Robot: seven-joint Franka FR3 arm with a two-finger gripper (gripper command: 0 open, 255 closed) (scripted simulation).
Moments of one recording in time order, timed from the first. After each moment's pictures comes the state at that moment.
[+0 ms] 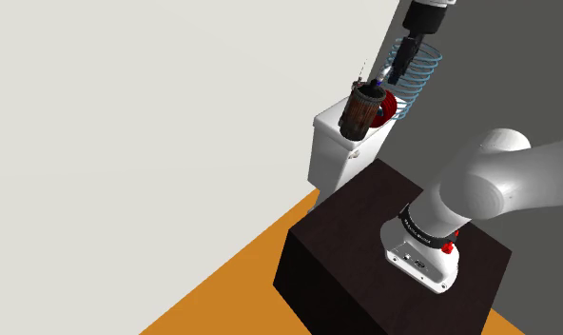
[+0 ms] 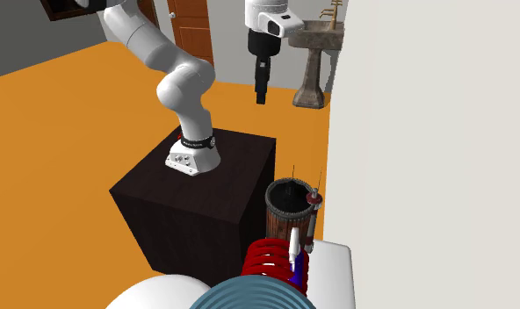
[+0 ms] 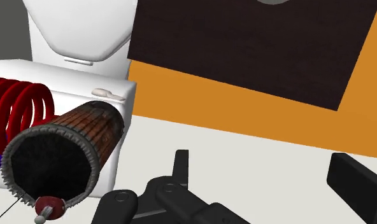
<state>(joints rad) 0.00 -0.81 -0.27 -2.49 -0.13 1.61 -0.40</state>
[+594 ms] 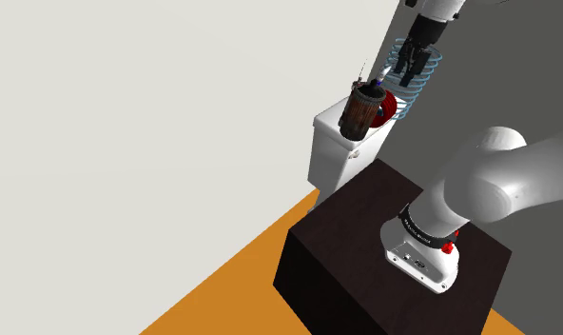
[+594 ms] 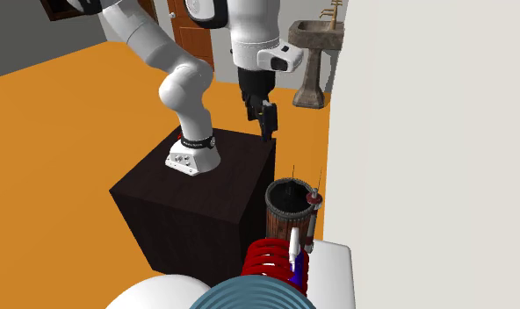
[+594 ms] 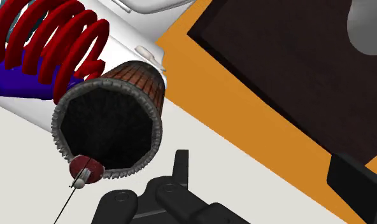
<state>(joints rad) 0.09 -0.71 -0.60 -2.46 -0.29 1.80 -0.98</state>
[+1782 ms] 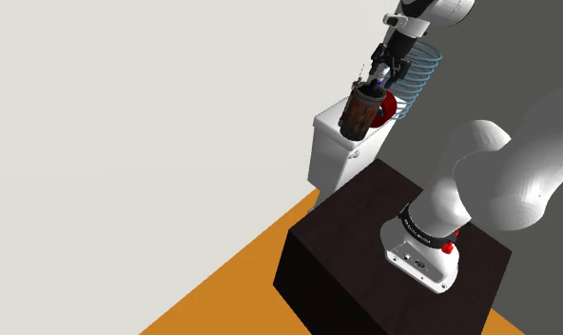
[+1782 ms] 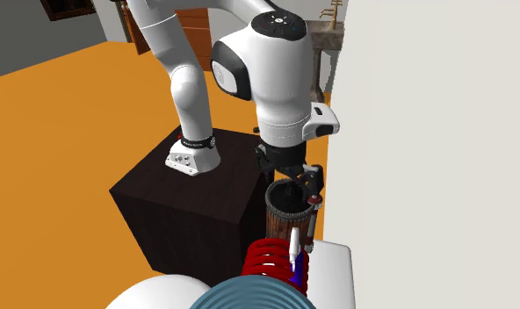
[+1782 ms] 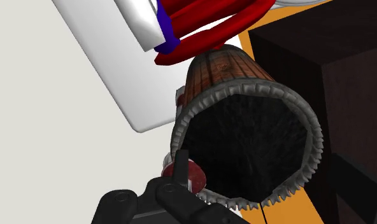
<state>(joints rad) 0.55 -0.27 -1.20 -2.24 -0.11 2.11 -1.79</state>
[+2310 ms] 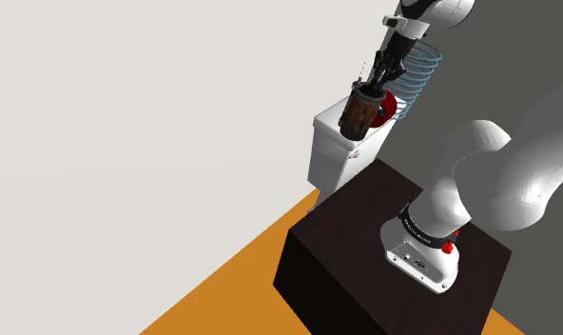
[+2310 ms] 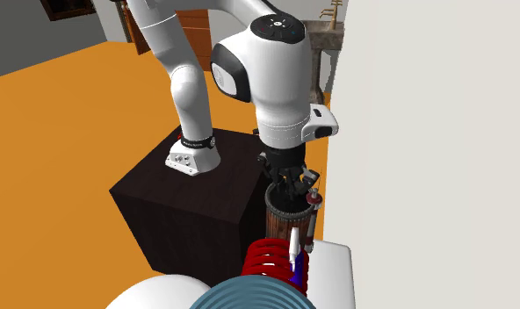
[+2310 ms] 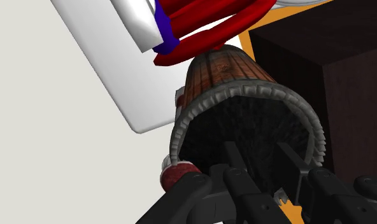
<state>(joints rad) 0.55 -0.27 -1.20 -2.25 -0.11 2.12 -1.80</state>
